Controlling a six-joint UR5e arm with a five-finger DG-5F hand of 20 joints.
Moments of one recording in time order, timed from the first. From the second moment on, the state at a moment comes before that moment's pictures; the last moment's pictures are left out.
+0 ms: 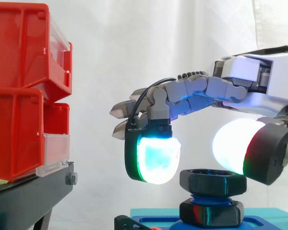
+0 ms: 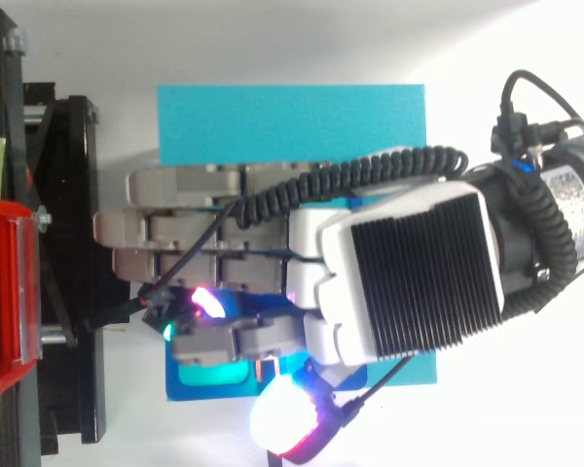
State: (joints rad) arm 0.08 -2.23 -1.29 -2.61 -1.82 -1.71
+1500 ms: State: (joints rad) arm 0.07 -2.23 -1.28 -2.68 -1.84 -1.72
